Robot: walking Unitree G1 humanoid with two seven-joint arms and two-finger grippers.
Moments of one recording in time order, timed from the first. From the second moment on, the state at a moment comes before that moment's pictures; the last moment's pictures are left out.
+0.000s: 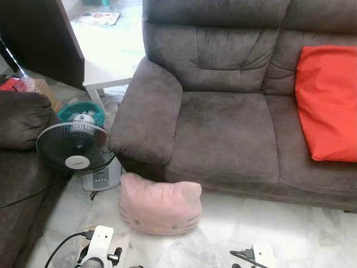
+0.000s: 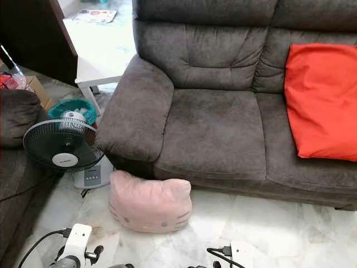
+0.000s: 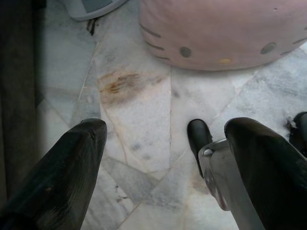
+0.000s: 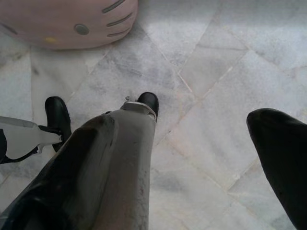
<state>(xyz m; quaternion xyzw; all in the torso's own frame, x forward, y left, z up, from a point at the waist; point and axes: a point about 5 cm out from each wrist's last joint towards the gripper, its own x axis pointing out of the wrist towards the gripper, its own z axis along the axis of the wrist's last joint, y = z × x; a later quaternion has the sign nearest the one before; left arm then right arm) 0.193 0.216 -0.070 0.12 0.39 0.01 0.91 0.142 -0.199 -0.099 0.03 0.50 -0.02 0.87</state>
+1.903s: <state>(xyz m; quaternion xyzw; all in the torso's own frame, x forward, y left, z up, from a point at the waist) 0.193 0.218 -0.069 0.12 0.38 0.02 0.92 0.141 -0.195 -0.100 0.04 0.50 -0.02 0.86</state>
